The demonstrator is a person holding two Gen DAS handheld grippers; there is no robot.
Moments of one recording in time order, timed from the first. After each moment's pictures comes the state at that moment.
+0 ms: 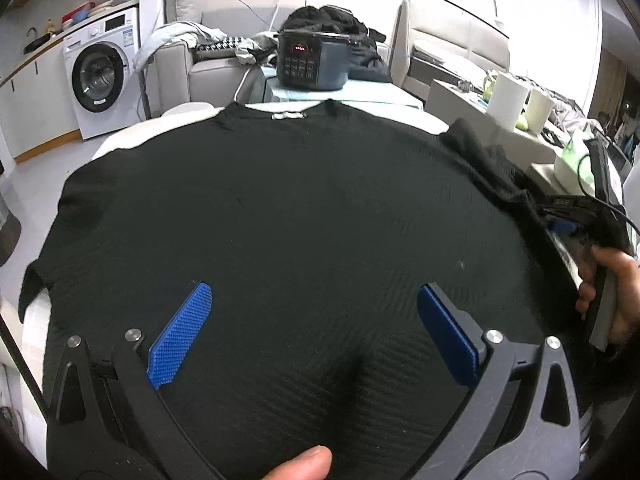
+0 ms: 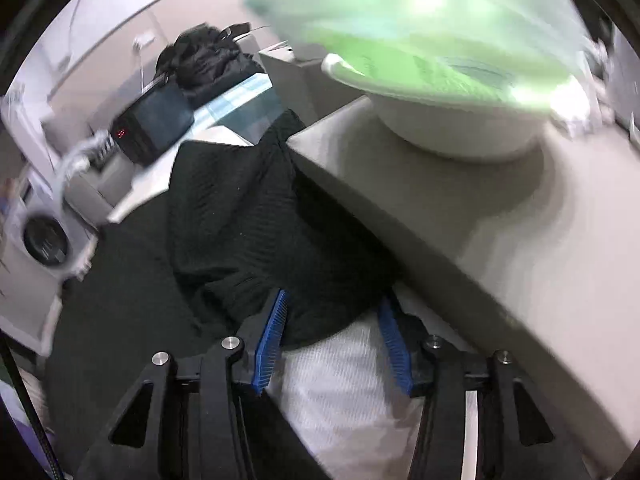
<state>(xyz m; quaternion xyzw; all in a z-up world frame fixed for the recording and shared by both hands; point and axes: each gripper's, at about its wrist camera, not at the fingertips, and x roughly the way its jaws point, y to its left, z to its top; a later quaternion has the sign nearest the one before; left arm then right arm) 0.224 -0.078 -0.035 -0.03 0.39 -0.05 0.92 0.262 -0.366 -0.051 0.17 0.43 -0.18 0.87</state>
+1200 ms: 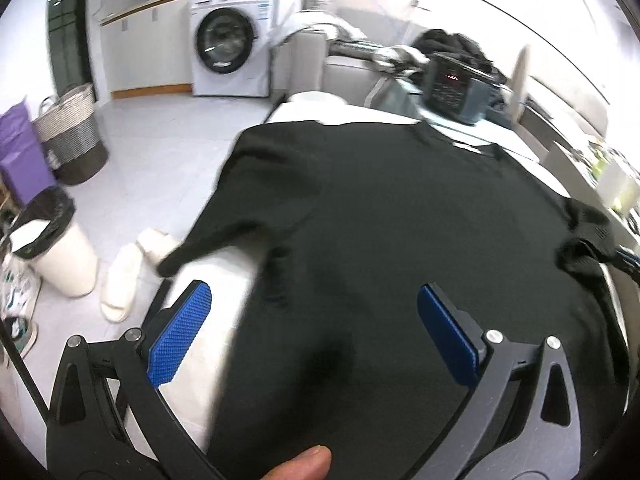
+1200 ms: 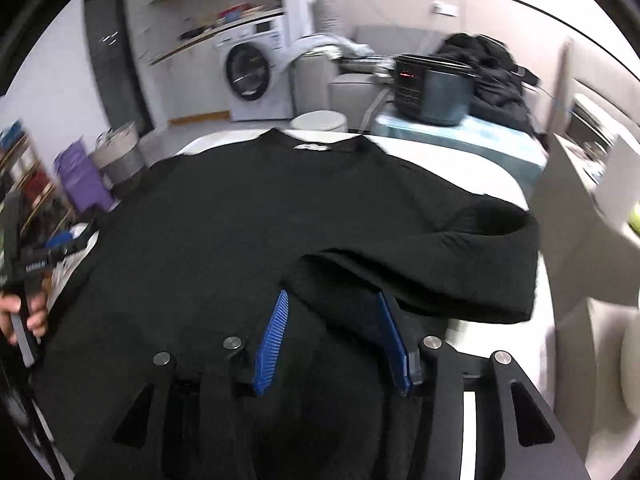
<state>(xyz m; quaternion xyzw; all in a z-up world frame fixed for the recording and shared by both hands) 0.168 0.139 -0.042 -0.12 0.38 0.15 0.90 0.255 -0.219 -0.007 -0.07 0.39 0.20 0.89</state>
